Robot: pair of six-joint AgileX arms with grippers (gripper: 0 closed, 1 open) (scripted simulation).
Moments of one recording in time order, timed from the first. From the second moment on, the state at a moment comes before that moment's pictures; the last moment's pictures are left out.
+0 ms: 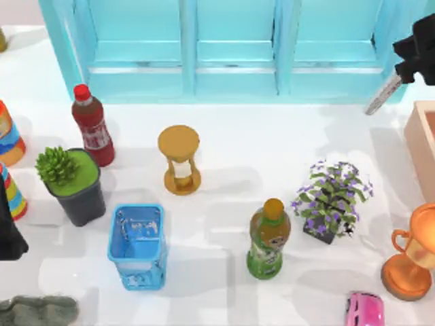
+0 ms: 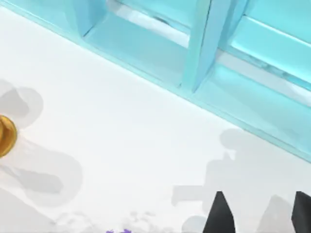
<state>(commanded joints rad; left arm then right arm) 0.00 0.00 0.00 0.00 0.00 0.00 0.24 1.35 1.25 -0.62 -0.19 -0.19</state>
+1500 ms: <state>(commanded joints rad) 0.00 0.00 0.00 0.00 0.00 0.00 -0.27 1.30 1.12 -0.85 -0.24 -0.46</state>
